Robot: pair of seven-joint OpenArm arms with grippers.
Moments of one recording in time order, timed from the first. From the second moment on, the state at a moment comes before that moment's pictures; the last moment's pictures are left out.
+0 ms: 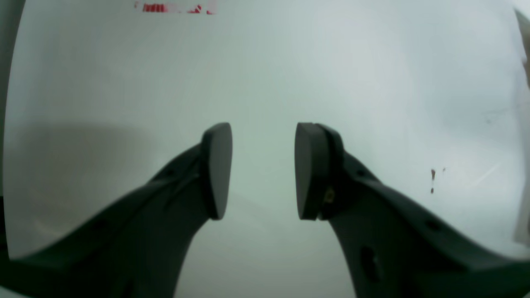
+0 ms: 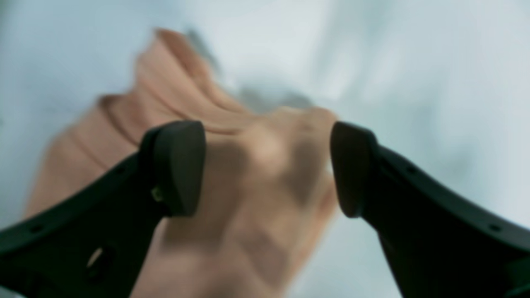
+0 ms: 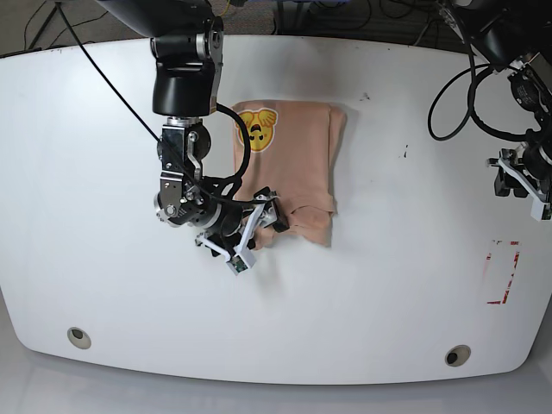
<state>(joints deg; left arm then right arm) -4.8 -16.7 -43.0 94.6 -24.4 -41.8 70.3 18.6 -5.2 8.3 68.2 5.9 40.5 -46.4</state>
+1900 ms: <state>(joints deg) -4.1 -4.9 -11.7 100.3 -24.1 -41.9 70.3 9.3 0.9 15.1 97.4 10.9 40.5 -55.1</state>
